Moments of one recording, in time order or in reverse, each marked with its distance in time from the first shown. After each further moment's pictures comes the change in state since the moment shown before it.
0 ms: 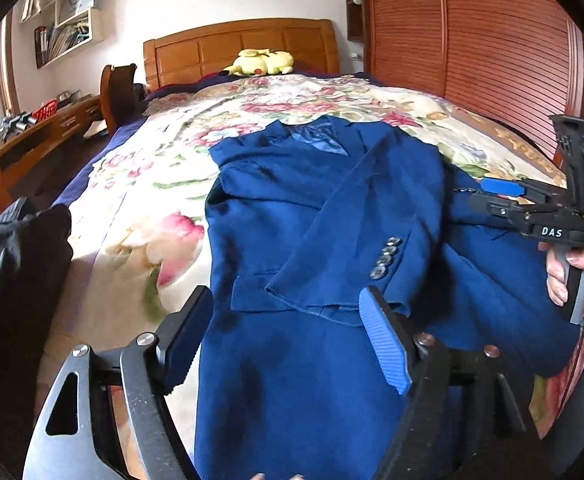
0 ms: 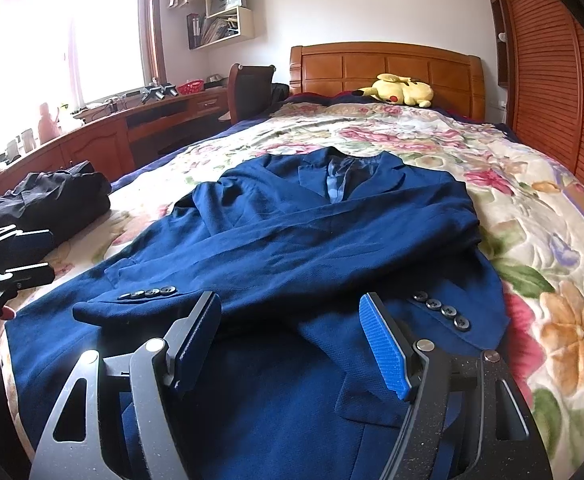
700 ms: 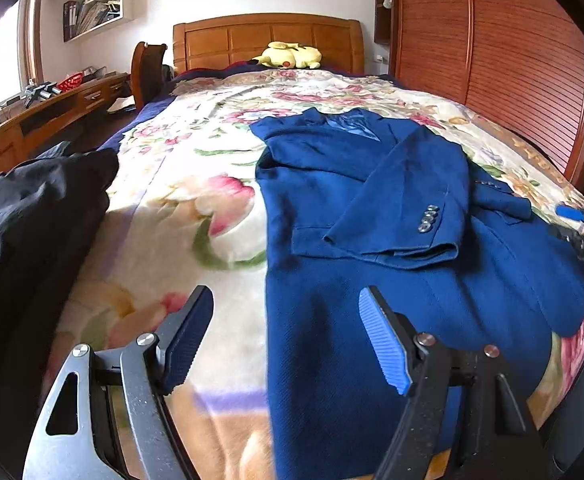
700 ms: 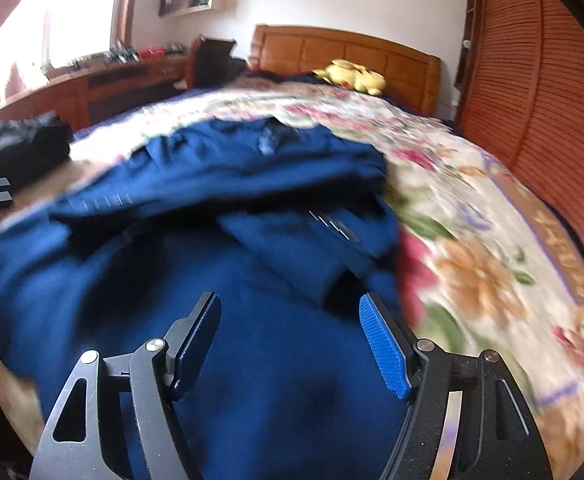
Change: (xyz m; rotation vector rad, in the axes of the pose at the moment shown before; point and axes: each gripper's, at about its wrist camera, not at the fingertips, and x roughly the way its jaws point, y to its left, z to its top) left arm -0.026 0.049 -0.046 -0.083 0.001 0.027; right arm -0.071 -0.009 -0.056 -0.076 0.114 -0.259
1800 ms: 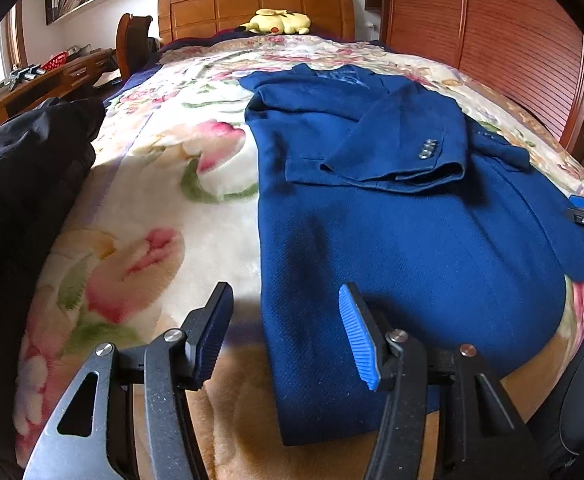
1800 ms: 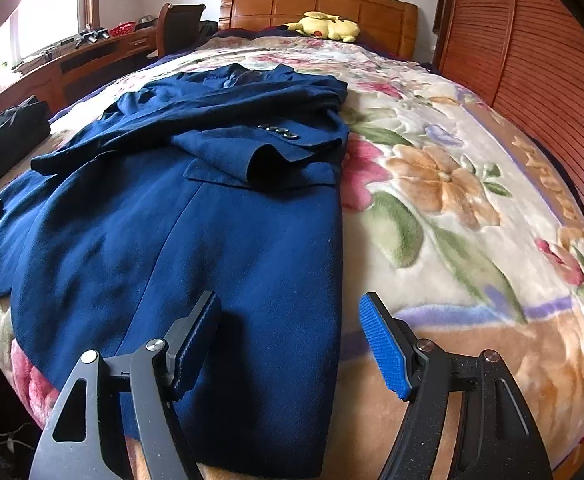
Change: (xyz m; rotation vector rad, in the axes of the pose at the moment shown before) left arm 0.017 -0.001 -0.034 0.032 0.126 -0.035; right arm -0.013 -0.042 -0.036 0.095 0.162 0.006
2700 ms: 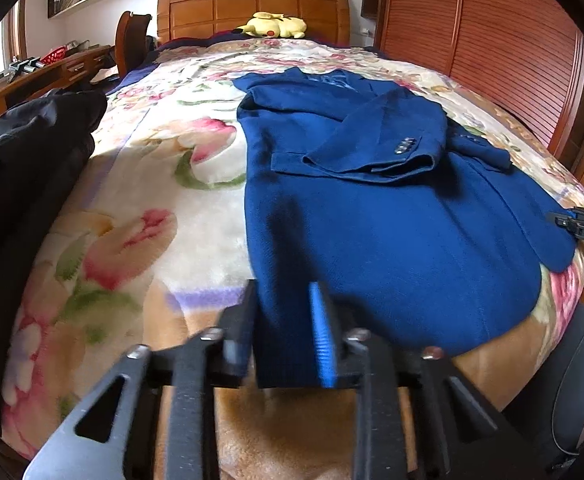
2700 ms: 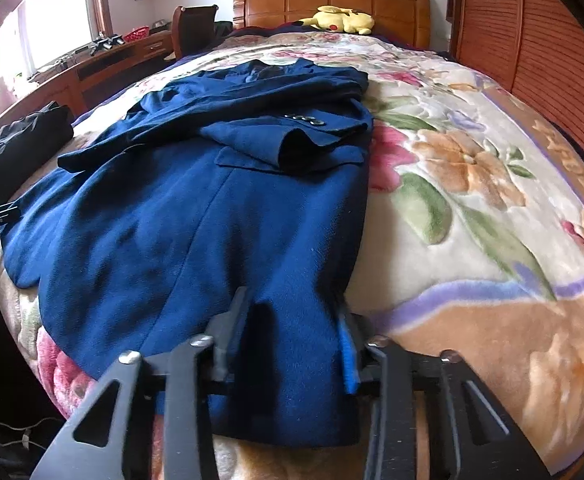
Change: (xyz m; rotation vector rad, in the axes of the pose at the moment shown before) left arm -0.019 -0.005 -0.015 -0.020 -0.018 -0.046; right arm -0.005 0.006 -0.010 0.027 0.006 0.096
